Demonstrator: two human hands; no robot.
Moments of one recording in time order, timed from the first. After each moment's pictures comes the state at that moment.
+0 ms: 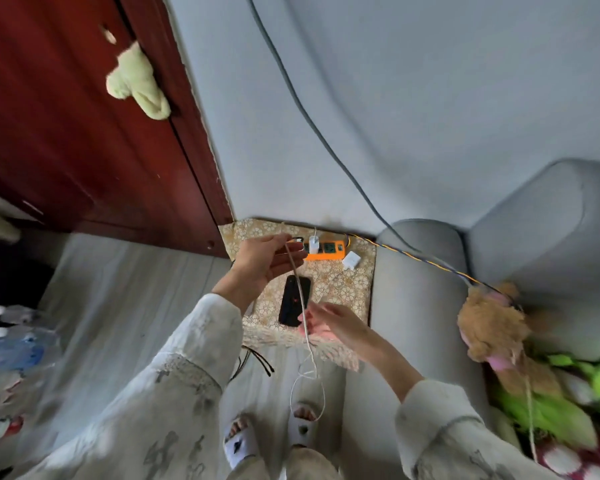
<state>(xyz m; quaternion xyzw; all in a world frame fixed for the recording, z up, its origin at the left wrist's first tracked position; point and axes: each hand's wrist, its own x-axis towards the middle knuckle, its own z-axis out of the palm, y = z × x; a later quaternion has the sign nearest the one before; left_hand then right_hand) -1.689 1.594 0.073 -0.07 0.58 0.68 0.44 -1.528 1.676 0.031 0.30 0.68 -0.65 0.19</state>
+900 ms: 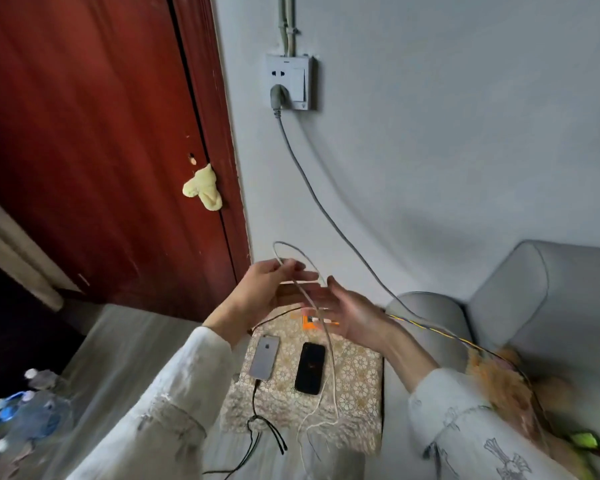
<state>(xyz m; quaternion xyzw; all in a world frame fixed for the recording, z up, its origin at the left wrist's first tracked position) -1.665 1.535 0.203 0.15 0.57 0.70 0.41 -1.566 1.677 0.155 0.23 0.52 -0.82 0.10</state>
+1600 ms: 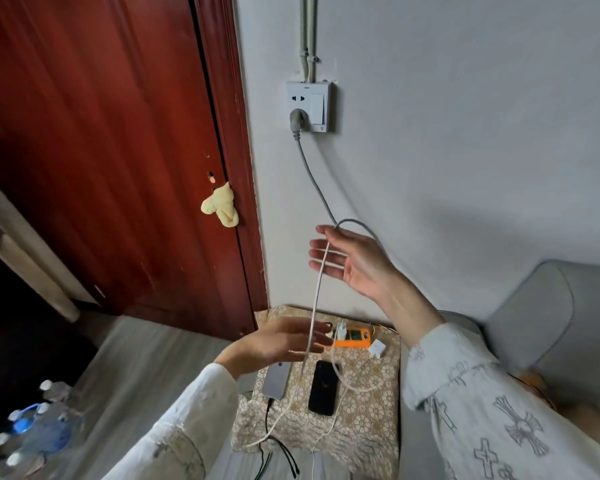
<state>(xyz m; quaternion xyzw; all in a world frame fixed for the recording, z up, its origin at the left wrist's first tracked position) -1.679 1.503 0.156 0.30 0.63 0.48 0.53 -1.631 1.679 0.247 0.17 0.50 -0.84 -0.08</state>
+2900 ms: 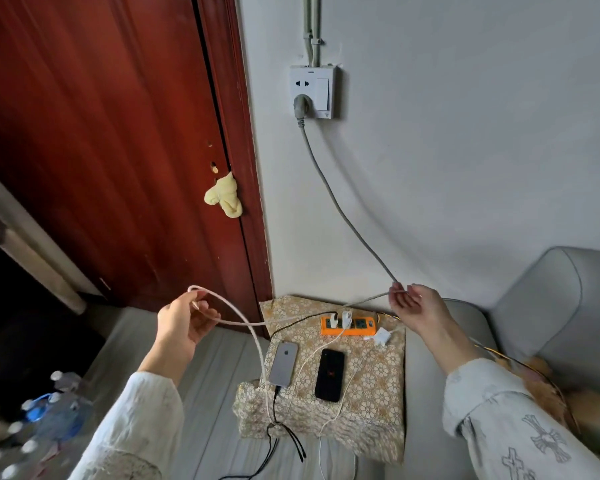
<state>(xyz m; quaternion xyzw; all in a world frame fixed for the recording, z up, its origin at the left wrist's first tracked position) -1.731 1.418 0.171 -0.17 0.60 0.76 0.20 -1.573 1.736 0.146 0.41 0.13 -0.87 -0.24</state>
